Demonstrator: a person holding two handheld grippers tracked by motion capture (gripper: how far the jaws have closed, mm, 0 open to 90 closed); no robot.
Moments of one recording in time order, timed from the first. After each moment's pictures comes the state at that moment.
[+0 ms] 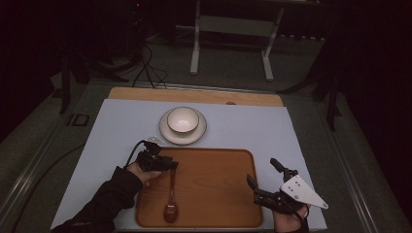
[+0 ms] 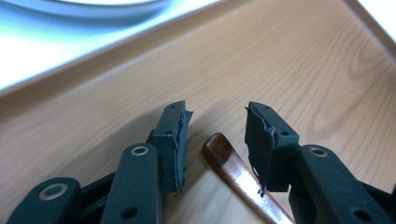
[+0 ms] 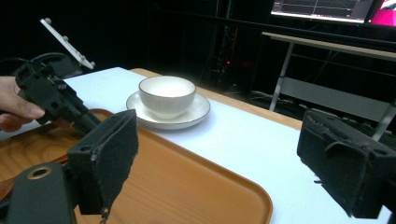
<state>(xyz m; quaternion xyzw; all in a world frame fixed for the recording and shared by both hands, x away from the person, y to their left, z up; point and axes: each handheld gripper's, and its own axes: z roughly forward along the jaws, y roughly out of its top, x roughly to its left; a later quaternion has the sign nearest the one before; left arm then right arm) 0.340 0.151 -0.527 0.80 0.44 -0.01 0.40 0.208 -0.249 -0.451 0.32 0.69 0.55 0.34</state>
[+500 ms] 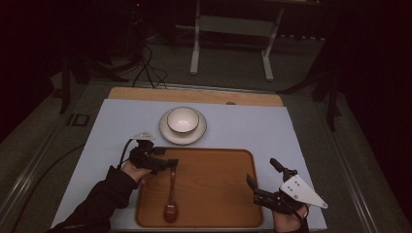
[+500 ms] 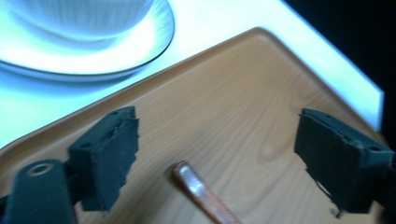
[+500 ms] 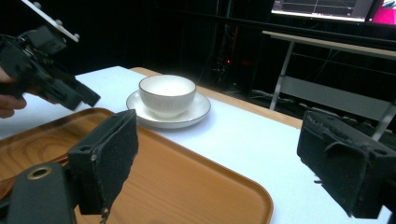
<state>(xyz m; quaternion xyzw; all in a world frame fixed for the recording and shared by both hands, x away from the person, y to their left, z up) 0.327 0.167 -0.499 0.77 0.40 -0.02 0.50 0.208 -0.248 -0.452 0.32 0.69 0.55 0.34</state>
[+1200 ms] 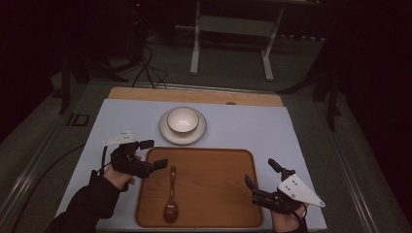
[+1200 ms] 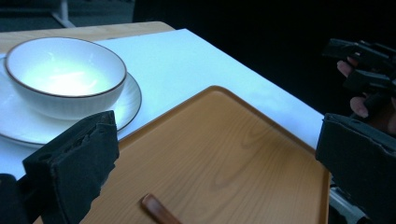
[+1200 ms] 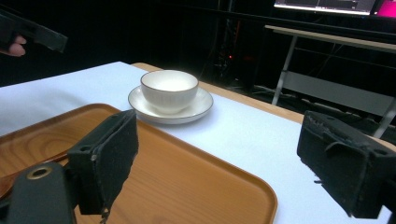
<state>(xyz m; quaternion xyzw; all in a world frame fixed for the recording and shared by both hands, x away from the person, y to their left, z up) 0.279 0.192 -0.447 0.74 0.34 0.06 0.57 0.210 -0.245 -0.454 0.32 0.70 0.54 0.34</state>
